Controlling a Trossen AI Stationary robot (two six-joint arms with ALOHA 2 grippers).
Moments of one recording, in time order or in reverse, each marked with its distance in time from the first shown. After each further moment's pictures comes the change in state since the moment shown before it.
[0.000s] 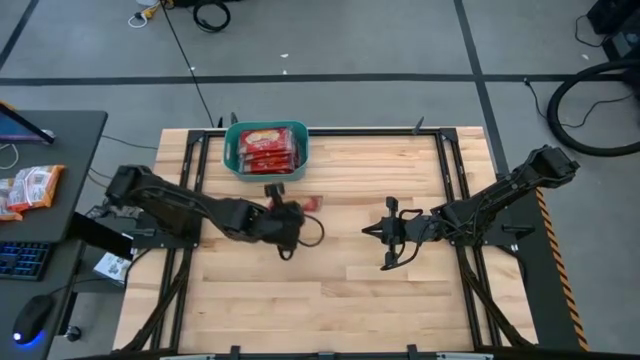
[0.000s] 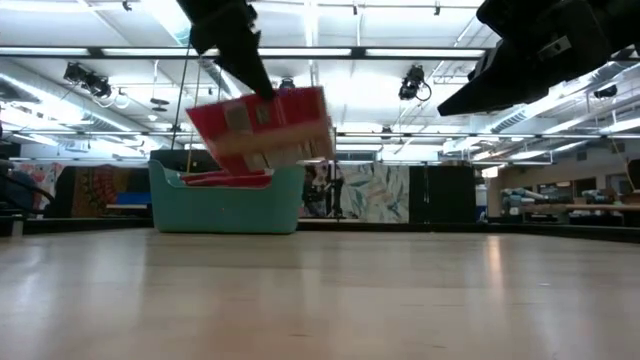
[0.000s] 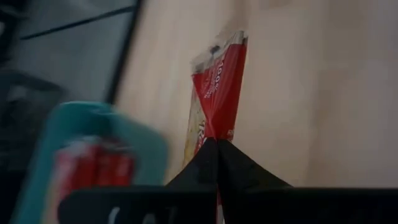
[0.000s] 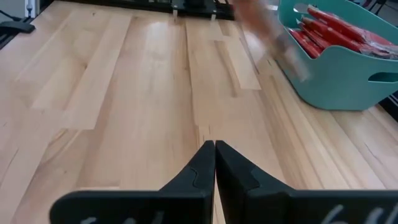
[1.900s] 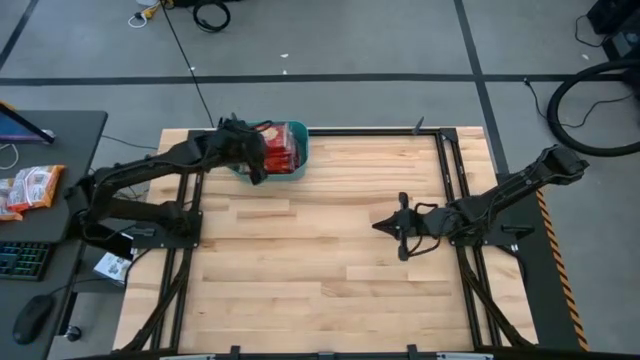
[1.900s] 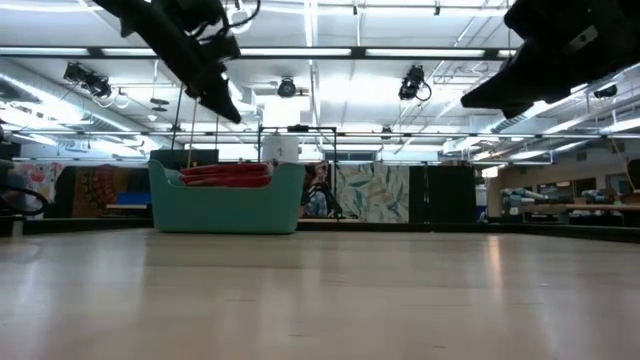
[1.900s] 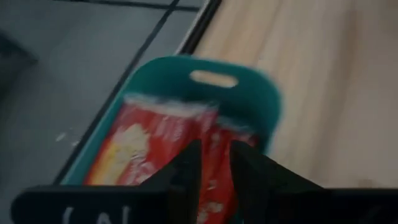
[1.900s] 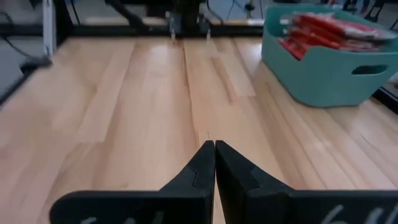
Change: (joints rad) left arm 0.781 -0.417 -0.352 0.313 0.567 0.403; right arm 0.000 -0.208 -0.143 0.051 -0.011 0.052
